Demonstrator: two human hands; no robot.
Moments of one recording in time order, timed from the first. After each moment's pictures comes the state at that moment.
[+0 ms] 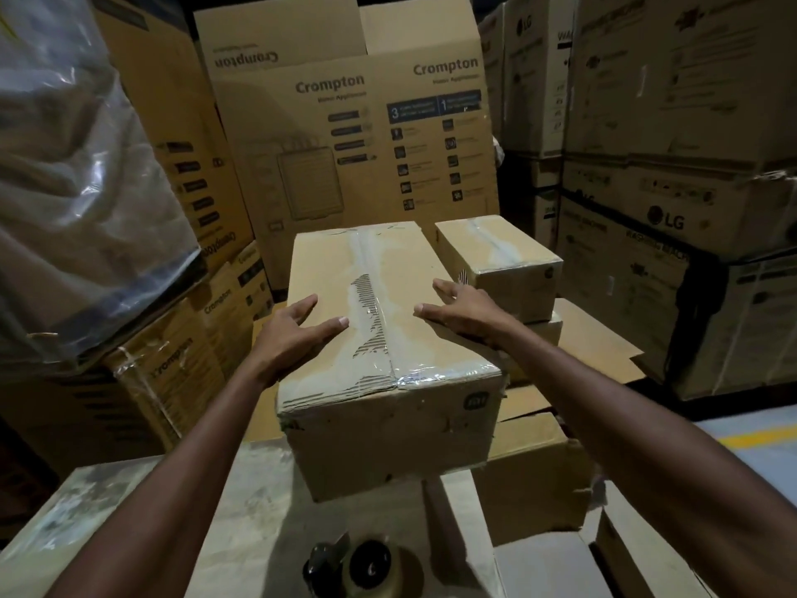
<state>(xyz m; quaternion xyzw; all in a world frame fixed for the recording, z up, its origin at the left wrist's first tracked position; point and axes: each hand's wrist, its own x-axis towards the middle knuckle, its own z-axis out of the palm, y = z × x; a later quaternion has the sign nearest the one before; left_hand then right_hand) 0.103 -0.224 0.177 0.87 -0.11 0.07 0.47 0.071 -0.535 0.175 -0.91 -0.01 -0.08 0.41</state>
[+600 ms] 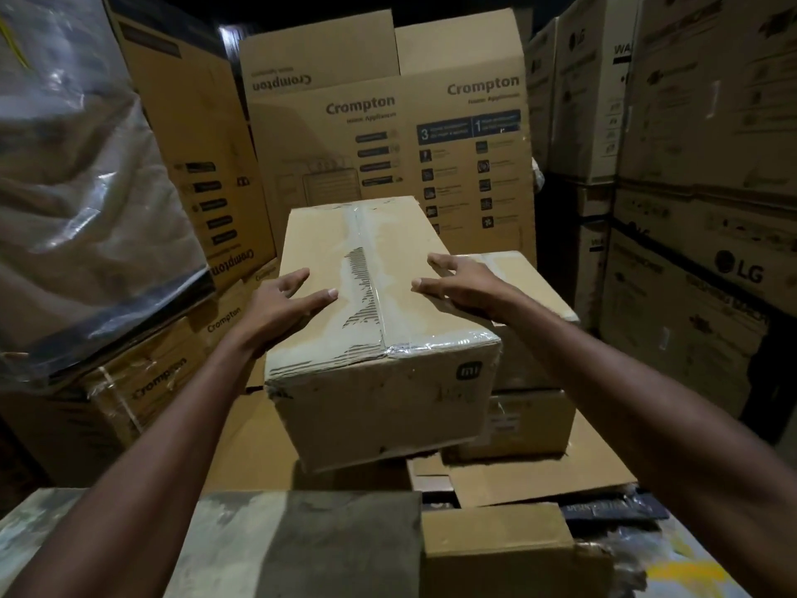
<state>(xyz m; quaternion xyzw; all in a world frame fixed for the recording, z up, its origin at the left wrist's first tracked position) 0.221 -0.387 0.243 0.84 -0.08 0.13 0.53 0.234 -0.703 0.242 -0.86 -0.13 -0.08 0.49</state>
